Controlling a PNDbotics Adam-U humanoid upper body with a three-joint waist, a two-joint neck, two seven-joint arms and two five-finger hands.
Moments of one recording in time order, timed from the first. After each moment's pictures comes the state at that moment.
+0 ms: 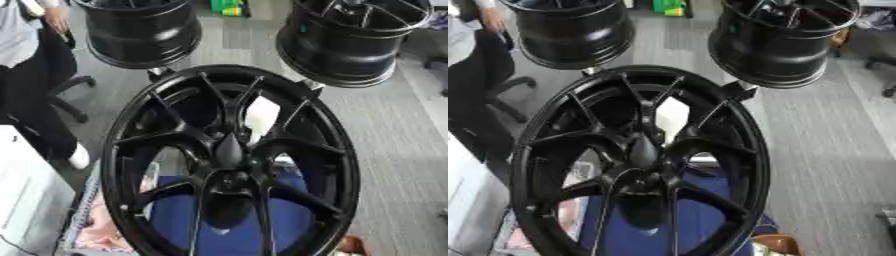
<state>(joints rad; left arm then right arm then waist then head) -0.87 0.82 -0.03 -1.34 -0.61 0.14 -0.45 -0.04 -0.67 -0.22 -1.99 -0.03 0.23 -0.87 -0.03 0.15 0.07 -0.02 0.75</state>
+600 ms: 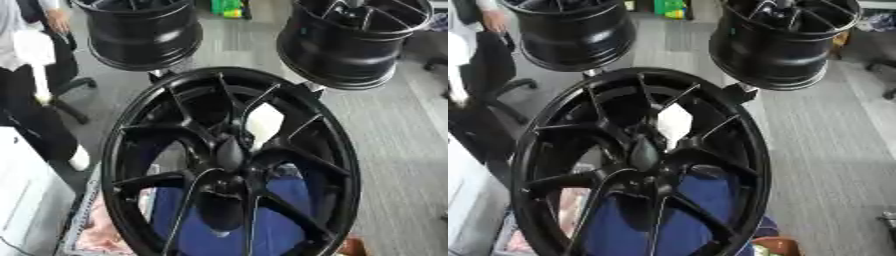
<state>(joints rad) -0.87 0.80 0.11 -1.36 -0.59 0.03 -0.42 -0.05 -0.67 -0.22 -1.99 -0.03 0.23 -0.87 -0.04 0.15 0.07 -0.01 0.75</state>
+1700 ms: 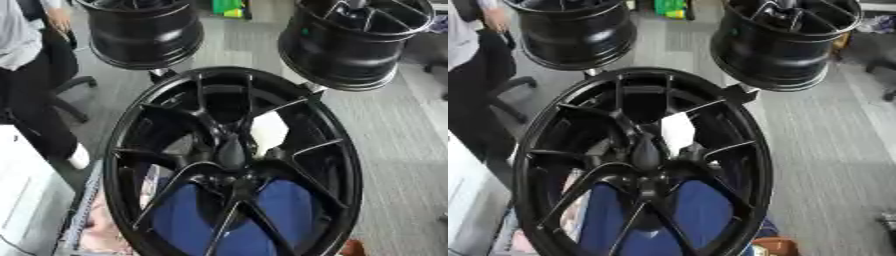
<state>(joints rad) -0.78 0.53 0.06 -1.63 -0.28 0.02 -0.07 -0.09 -0.70 -0.22 -1.99 0.00 0.23 -0.87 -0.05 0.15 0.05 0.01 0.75</state>
